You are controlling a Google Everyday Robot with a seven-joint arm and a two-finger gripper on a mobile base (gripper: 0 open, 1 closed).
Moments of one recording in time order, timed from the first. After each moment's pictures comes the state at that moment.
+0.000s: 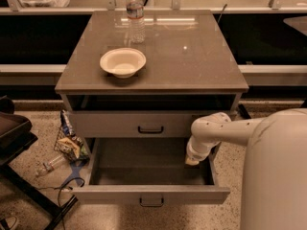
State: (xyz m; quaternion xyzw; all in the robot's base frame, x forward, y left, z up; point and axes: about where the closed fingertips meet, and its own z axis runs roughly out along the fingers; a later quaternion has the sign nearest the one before) arm 0.572 -0.158 0.454 -0.62 0.78 0.02 0.09
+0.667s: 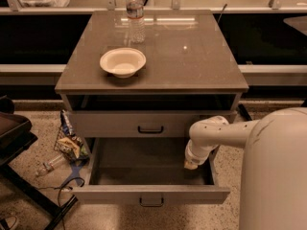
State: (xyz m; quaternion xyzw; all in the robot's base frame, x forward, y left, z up) arm 0.559 -0.154 0.443 -0.61 0.79 0.03 0.08
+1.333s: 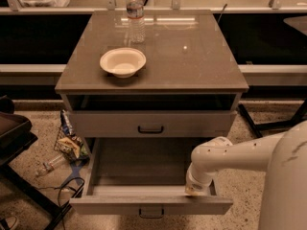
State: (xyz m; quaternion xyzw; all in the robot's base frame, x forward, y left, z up) arm 0.455 -0.145 0.437 -0.58 0.81 0.06 0.05
